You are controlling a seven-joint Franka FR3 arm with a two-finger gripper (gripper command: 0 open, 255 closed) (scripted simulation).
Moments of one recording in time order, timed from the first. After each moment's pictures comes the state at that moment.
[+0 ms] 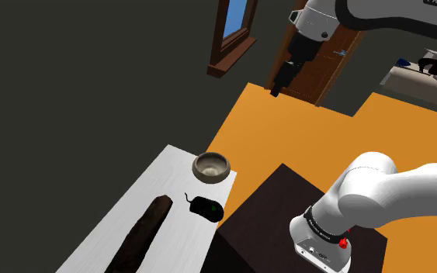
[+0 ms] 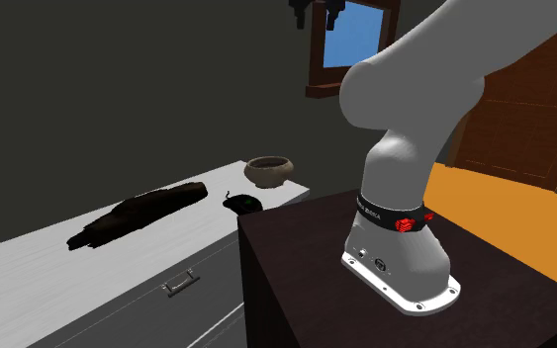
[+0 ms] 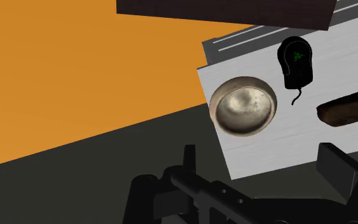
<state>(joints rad) 0.02 -0.78 -0.03 -2.34 -0.01 1.67 -0.13</state>
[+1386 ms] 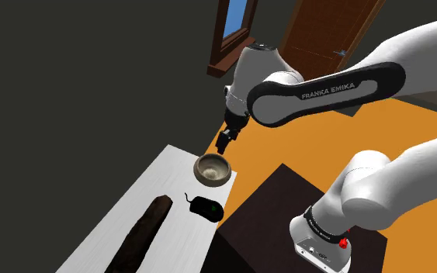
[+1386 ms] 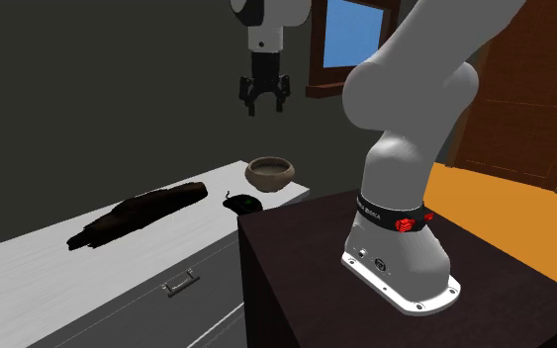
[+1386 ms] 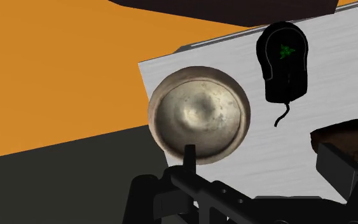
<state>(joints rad) 0.12 -0.42 0.16 -2.62 0.08 2.24 0.01</state>
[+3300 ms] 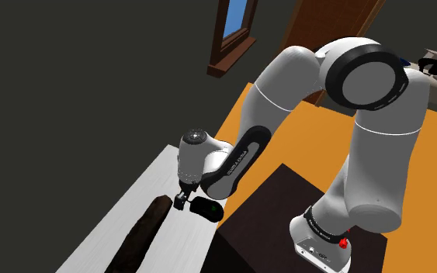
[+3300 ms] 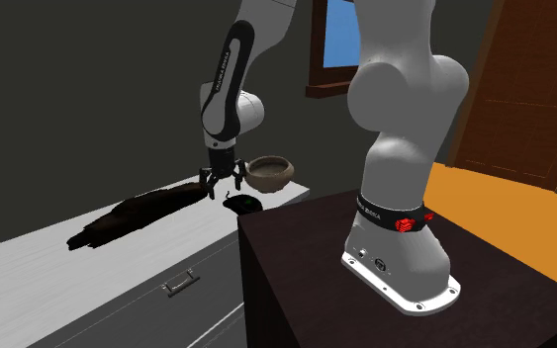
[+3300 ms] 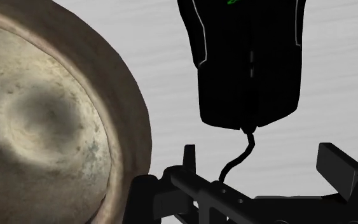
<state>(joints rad) 0.28 0.43 0.21 -2.41 -0.23 2.81 0.39</state>
